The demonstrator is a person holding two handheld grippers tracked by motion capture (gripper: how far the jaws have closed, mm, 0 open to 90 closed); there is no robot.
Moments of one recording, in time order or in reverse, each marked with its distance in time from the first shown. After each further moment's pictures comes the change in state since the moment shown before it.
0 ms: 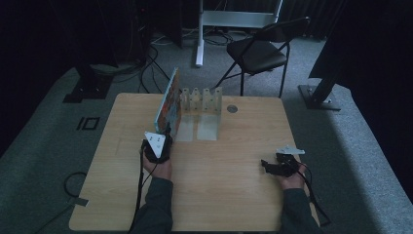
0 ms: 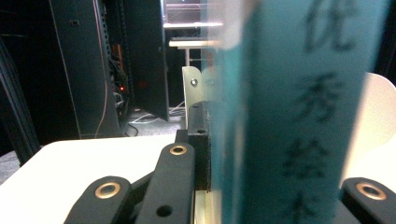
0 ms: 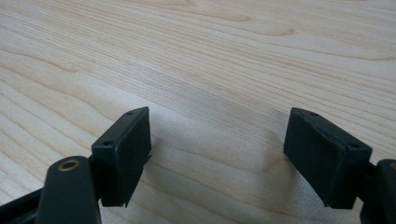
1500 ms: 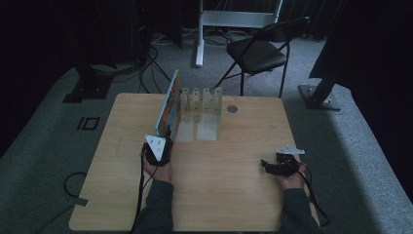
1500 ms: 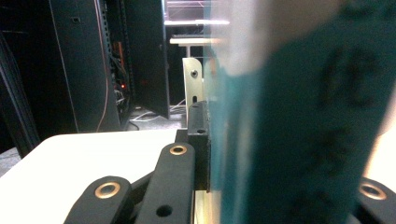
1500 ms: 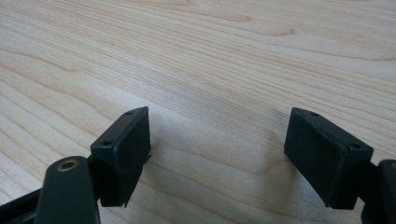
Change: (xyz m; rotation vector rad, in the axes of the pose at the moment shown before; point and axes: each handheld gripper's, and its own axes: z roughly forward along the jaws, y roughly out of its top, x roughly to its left) left arm -0.001 -0.010 -0.004 0.006 -0.002 -0.003; right arm 0.000 0.000 0.000 0.001 -0.001 -0.002
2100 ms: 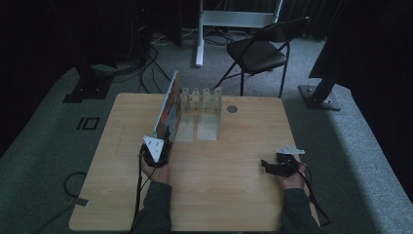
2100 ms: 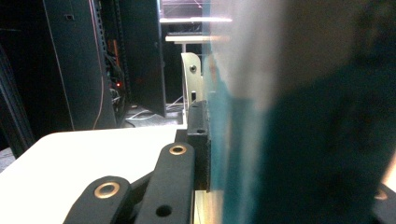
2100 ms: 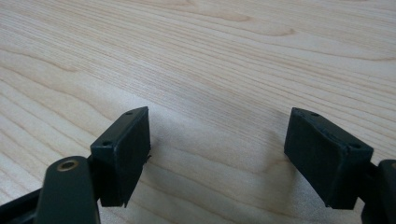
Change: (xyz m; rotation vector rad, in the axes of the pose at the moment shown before) left arm 0.006 -0.004 -0.003 0.009 -0.021 0.008; right arm 0.000 0.000 0.000 0.000 0.000 -0.001
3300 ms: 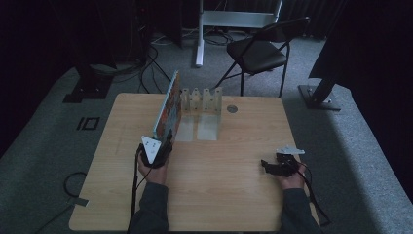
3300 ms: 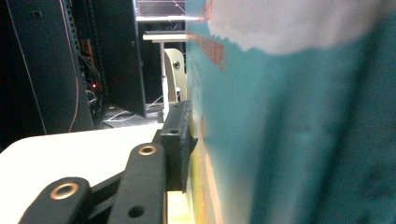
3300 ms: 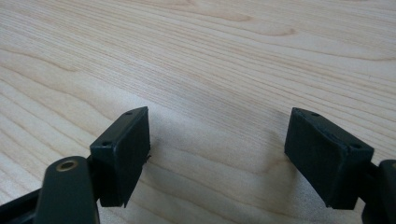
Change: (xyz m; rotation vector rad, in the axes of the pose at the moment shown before) left arm 0.013 -0.005 -0.002 0.002 -0.107 0.003; right arm 0.000 0.000 0.000 0.001 0.000 0.000
